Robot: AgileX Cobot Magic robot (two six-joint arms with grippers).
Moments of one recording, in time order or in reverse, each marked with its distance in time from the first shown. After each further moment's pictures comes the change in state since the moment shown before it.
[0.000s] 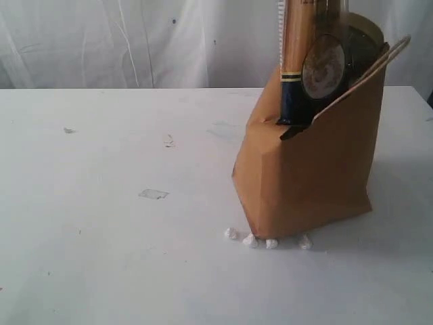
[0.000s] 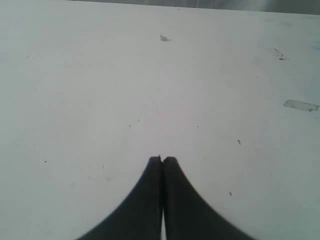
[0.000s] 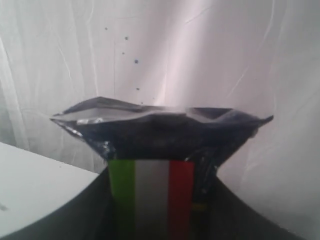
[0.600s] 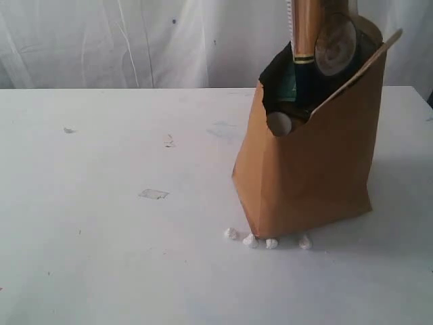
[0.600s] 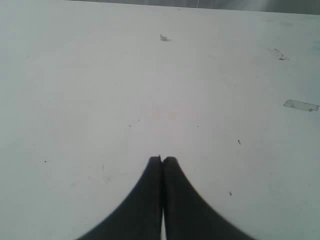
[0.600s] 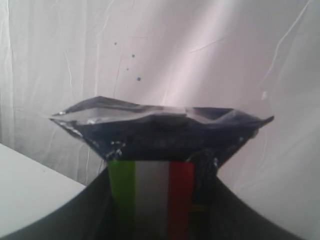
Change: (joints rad) left arm 0.000 0.000 0.000 0.000 0.000 0.000; right arm 0.000 -0.010 0.000 -0.039 -0.071 -0.123
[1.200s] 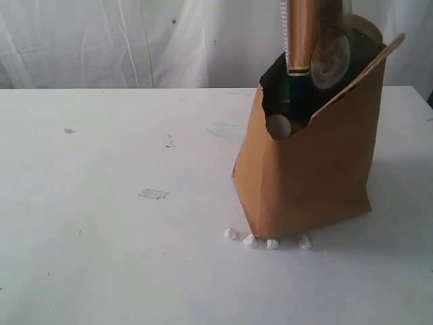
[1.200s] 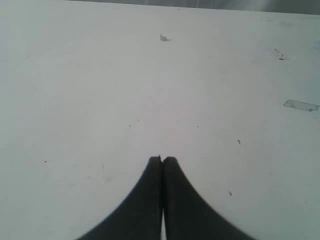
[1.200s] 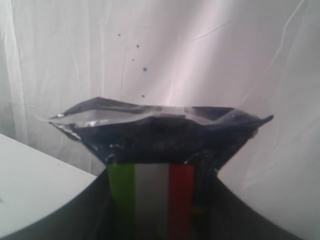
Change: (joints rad) left arm 0.000 0.000 0.000 0.000 0.000 0.000; right arm 0.000 -0.006 0.027 0.087 0.004 -0.010
